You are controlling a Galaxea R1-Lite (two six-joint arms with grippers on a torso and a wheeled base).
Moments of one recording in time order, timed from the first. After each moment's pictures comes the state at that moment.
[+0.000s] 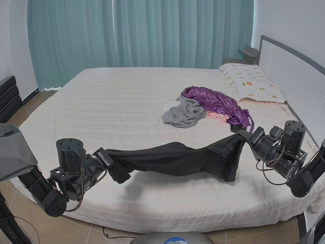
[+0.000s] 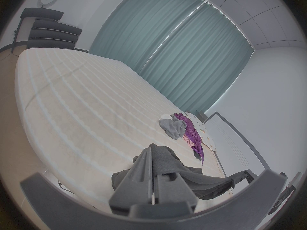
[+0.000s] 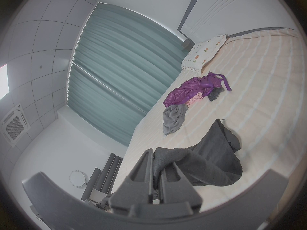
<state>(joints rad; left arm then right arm) -0.41 1.92 -0.40 -1.20 0.23 -0.80 0.33 1.85 -0.43 -1.27 -0.01 0.94</state>
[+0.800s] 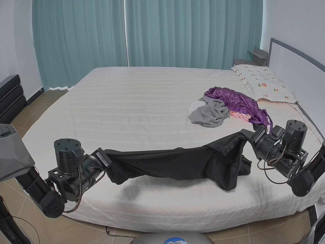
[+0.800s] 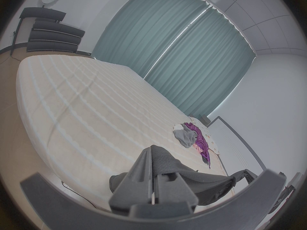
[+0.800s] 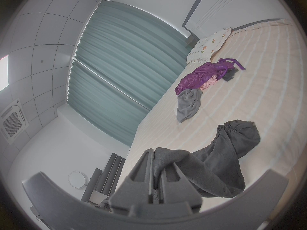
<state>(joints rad) -0.41 1.90 -0.38 -1.20 0.23 -0.80 0.32 1.84 -0.42 -1.27 -0.01 0.94</state>
